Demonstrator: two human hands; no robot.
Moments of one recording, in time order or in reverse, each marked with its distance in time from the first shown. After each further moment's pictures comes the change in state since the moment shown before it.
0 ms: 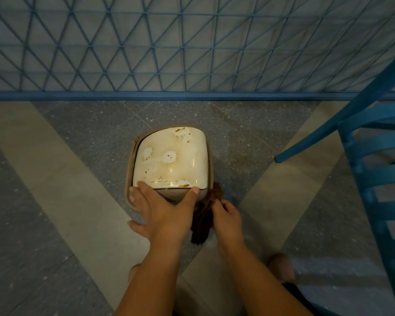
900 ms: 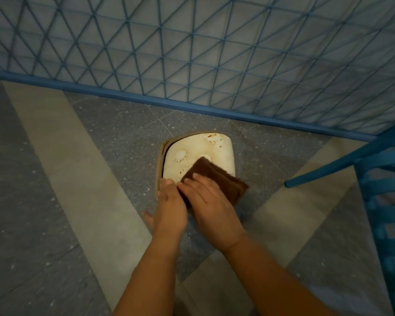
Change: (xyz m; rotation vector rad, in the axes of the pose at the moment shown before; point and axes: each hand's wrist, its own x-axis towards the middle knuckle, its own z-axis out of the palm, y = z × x) left_hand 0.037 -0.020 -0.035 -0.295 -0.219 -0.091; right_hand -0.027 -0.037 0.054 -1.248 -0.324 -1.516
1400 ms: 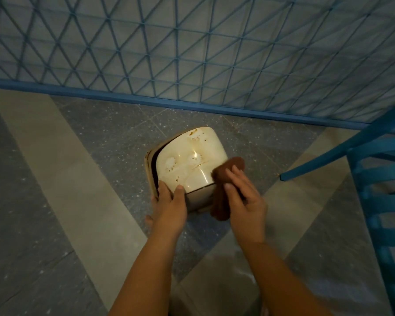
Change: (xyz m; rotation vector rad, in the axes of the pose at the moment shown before) left_hand 0.009 -0.002 0.020 0.058 -0.081 0.055; right_hand -0.029 0.028 -0.035 0.701 0.453 0.682
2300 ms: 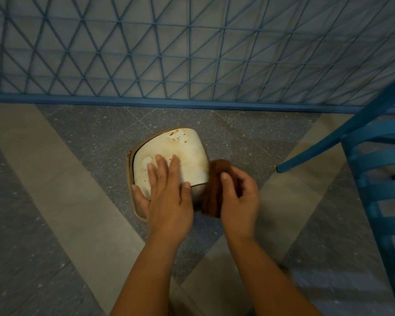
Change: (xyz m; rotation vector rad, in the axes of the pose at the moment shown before) left_hand -0.017 0.023 0.014 0.504 0.256 0.505; right_hand 0.012 0.012 0.010 0.128 0.269 0.276
